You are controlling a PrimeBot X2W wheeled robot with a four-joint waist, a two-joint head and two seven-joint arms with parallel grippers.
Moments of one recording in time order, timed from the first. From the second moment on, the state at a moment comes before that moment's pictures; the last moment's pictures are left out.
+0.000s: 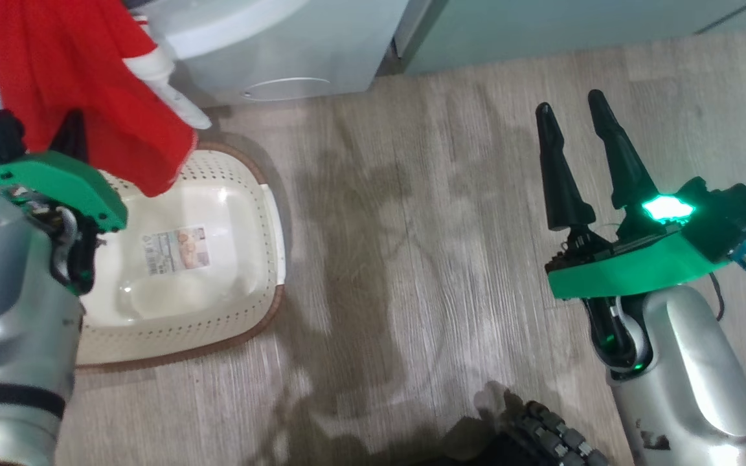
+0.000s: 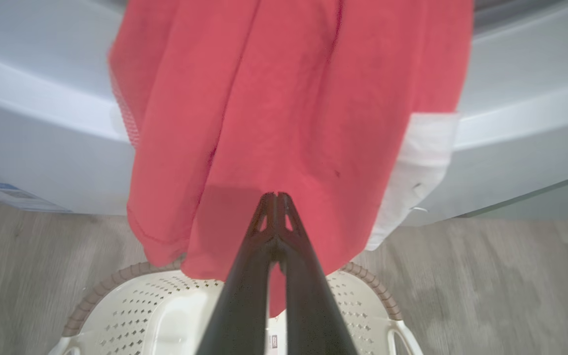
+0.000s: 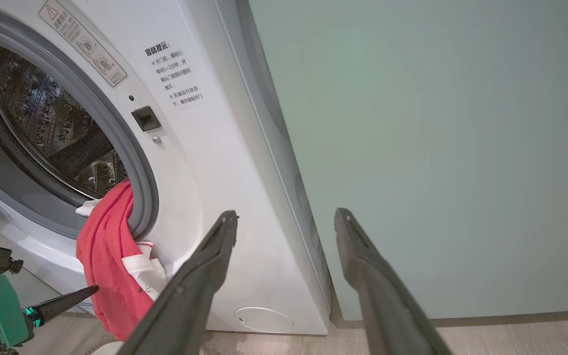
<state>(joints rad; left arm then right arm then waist) -0.78 0.29 -0.24 0.89 -0.55 -0.02 -0.19 -0.33 -0.05 0.16 0.06 0.40 0.13 -0.26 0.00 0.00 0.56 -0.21</state>
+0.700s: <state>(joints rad) -0.36 0.29 -0.20 0.10 -0.44 0.18 -0.25 -0.26 -0.05 0.07 0.12 0.29 0.13 -0.26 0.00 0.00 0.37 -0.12</state>
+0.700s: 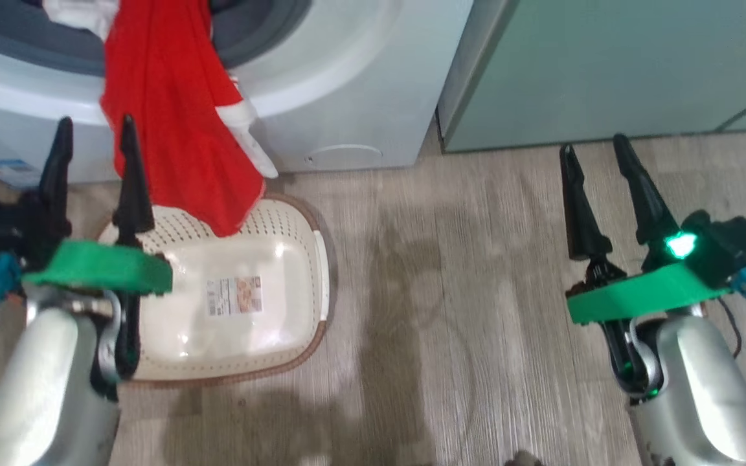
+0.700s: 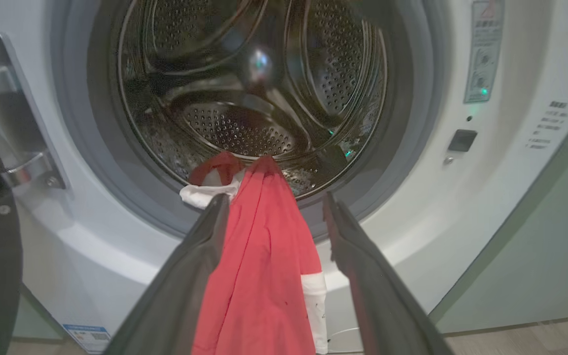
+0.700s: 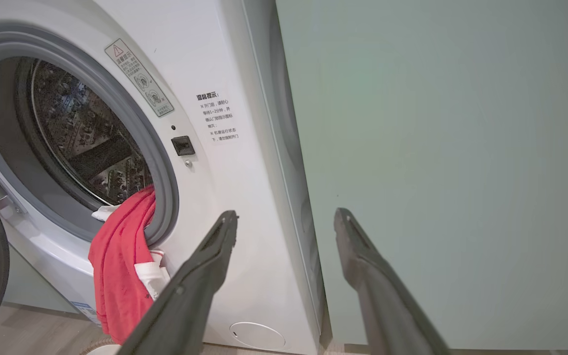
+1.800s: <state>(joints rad) 0.09 0.30 -0.26 -0.08 -0.37 0.28 -0.25 0.08 -0.05 0.00 -0.04 0.25 0.13 -0.14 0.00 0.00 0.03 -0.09</state>
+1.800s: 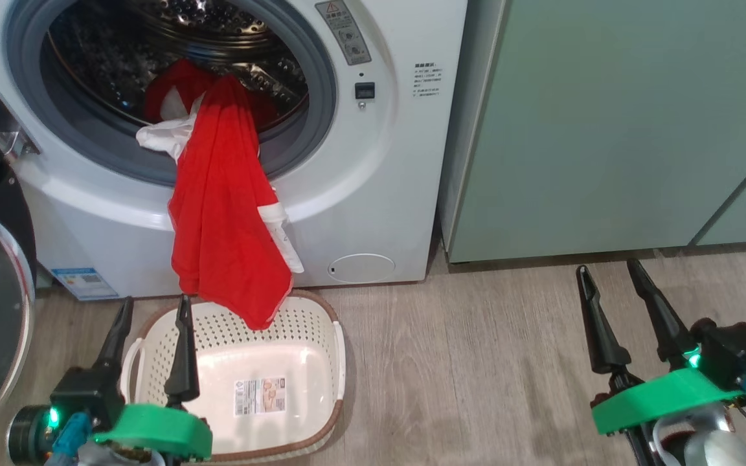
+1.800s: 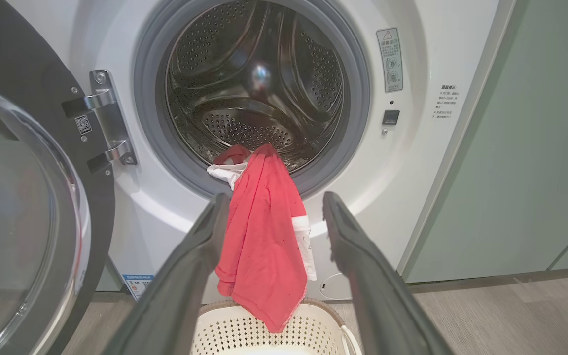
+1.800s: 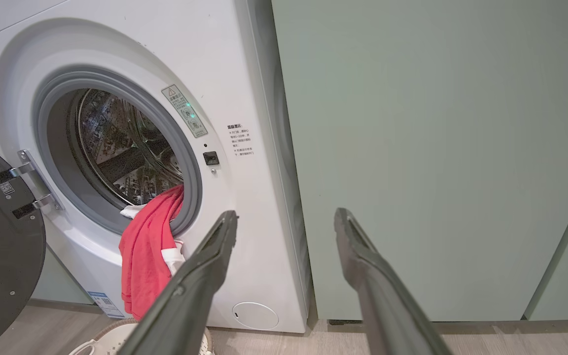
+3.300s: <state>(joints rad) -0.46 0.20 -0.37 0.38 -0.44 0.15 -0.06 -0.09 -0.05 0.09 -0.07 0.30 0.13 -0.20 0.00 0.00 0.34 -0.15</state>
